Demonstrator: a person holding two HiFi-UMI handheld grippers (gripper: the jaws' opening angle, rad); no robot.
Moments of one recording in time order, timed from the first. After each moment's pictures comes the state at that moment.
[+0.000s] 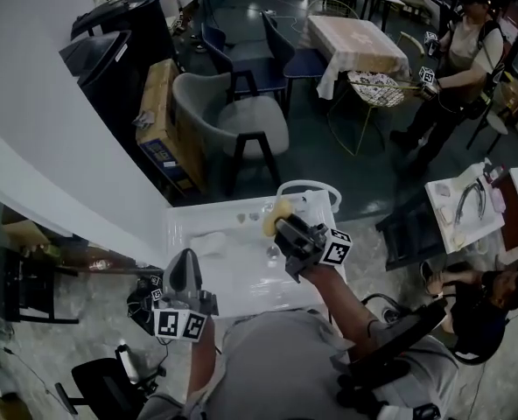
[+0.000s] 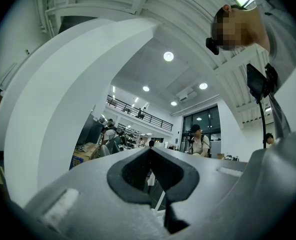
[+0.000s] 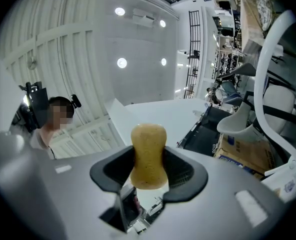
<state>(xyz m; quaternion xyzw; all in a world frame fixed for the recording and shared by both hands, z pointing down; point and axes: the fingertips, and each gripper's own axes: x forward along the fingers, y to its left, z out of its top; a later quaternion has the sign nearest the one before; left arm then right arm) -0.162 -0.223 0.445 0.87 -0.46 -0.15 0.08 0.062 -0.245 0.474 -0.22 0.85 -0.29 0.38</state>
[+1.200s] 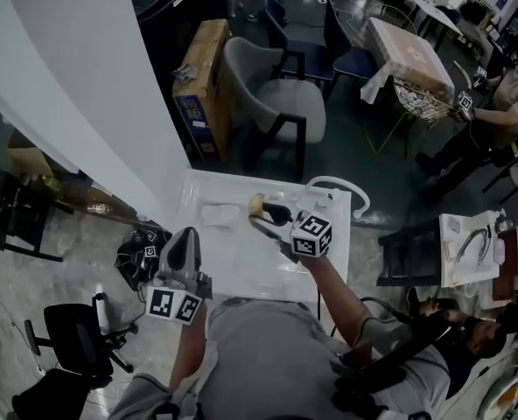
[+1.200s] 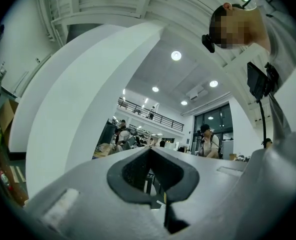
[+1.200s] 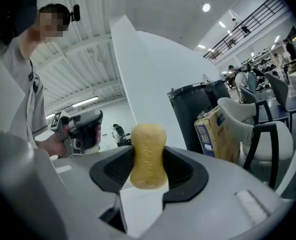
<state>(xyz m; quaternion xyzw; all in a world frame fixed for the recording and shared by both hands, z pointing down) -0.214 -0.212 0.463 0.84 -0.52 -0.15 0.09 -0.070 -0.272 0.586 -0.22 0.96 -0.19 -0.03</state>
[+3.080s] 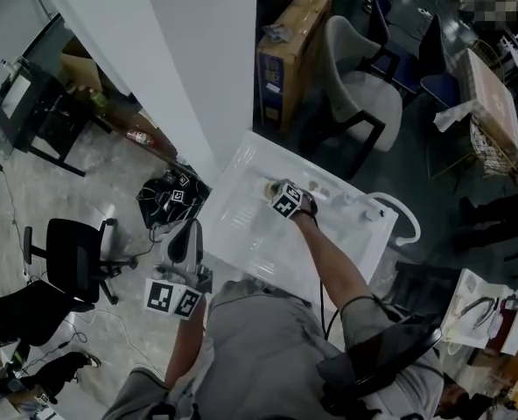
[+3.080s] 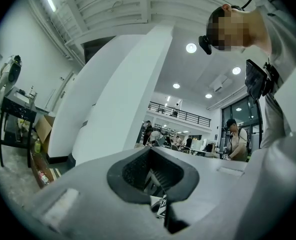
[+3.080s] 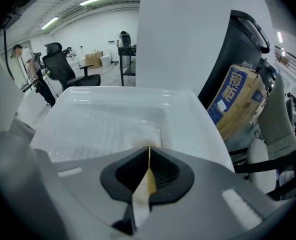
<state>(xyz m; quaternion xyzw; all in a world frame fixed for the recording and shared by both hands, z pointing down) -0.310 -0.163 0.493 0.74 -0.65 -0.12 0.11 -0.182 -0.333 0.901 -0.11 0.86 -0.03 -0.50</state>
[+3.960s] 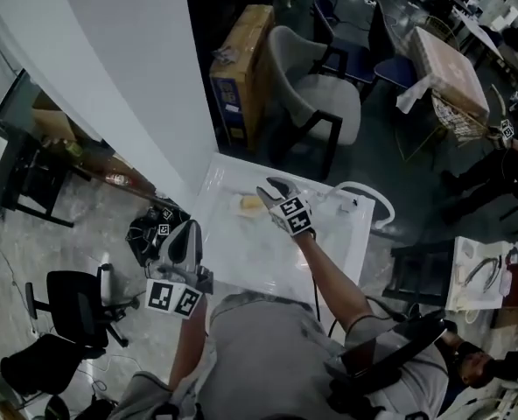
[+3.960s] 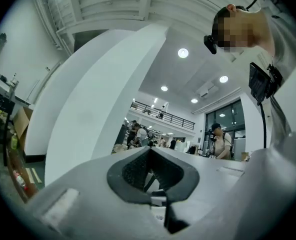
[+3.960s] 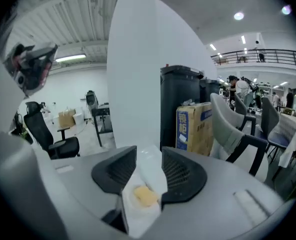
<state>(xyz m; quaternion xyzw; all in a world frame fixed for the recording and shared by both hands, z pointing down) -0.265 -0.204 0.473 0.80 -0.58 -0.14 0.10 -0.124 -0.363 0.705 -0.32 0.92 -0.09 -0.22</state>
